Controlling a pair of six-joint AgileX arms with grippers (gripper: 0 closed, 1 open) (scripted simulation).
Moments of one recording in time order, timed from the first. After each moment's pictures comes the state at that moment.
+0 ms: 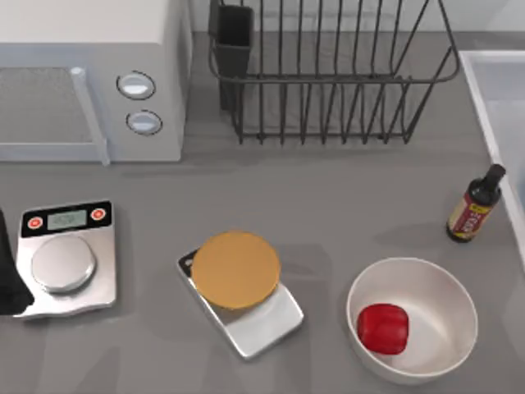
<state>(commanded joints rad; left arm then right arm) 0.00 0.00 0.00 0.00 0.00 0.00 -0.38 2.67 2.25 -1.05 -0.03 -0.35</state>
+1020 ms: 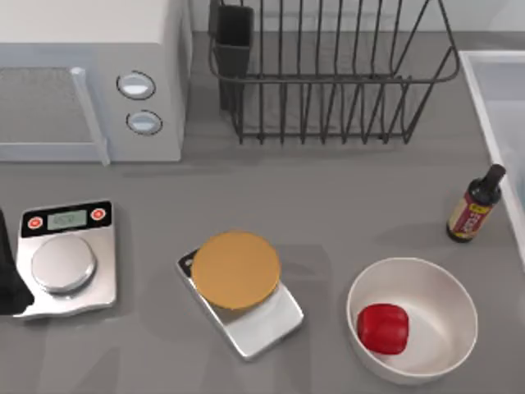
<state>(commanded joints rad) 0.00 0.00 0.00 0.00 0.00 0.00 -0.38 2.71 2.21 -0.98 -0.03 -0.35</state>
